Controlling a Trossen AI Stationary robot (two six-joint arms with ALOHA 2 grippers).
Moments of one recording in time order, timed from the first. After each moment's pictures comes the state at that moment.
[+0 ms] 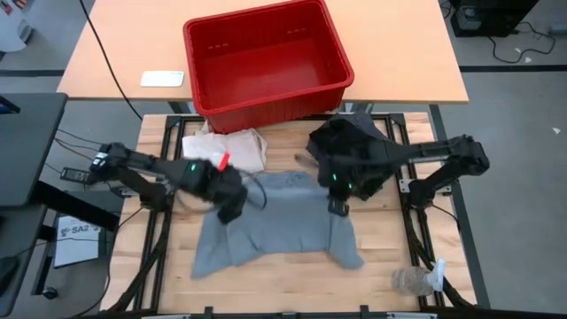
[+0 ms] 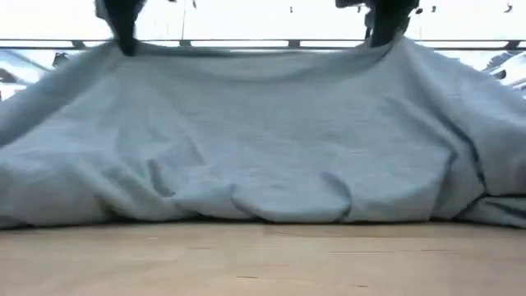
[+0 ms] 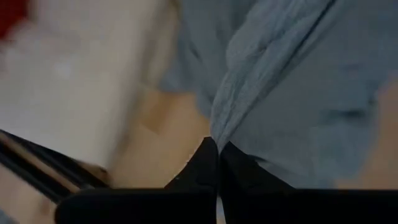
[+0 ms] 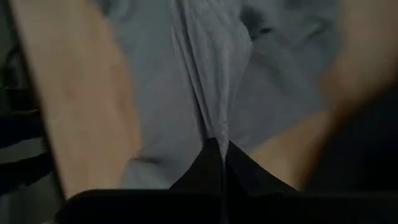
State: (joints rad) left arm -0.26 1.49 1.50 -1.49 -0.26 -0.82; right arm 0.07 1.48 1.42 -1.13 -0.13 0.41
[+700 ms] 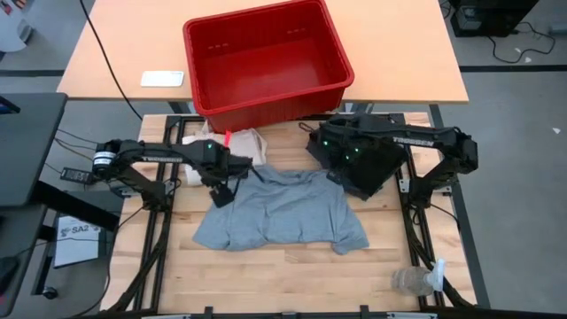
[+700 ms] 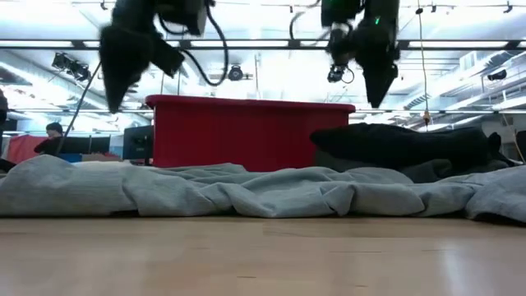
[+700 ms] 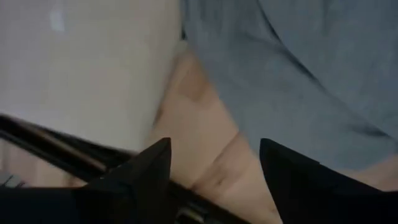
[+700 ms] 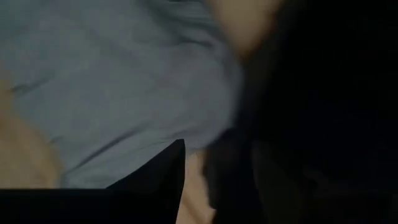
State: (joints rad) left arm 0.08 1.48 1.24 -1.44 -0.08 -0.48; right arm -0.25 1.56 1.42 -1.29 -0.02 0.26
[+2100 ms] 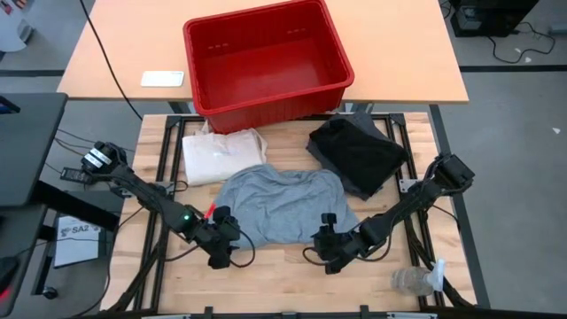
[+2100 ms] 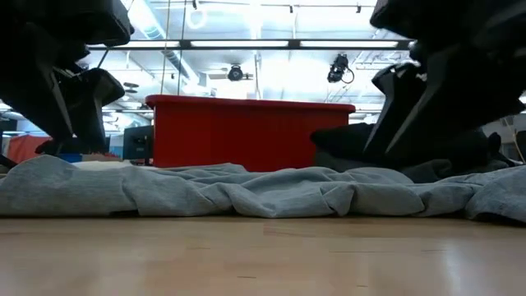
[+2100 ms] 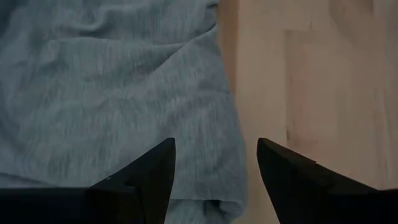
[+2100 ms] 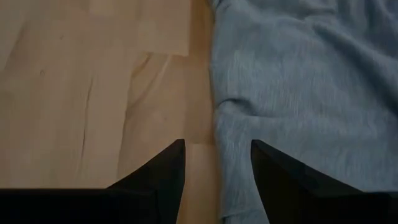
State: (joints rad) left arm -0.60 1.39 0.75 -0.39 -0.30 -0.61; right arm 0.58 1.72 0.93 -0.19 0.44 0.36
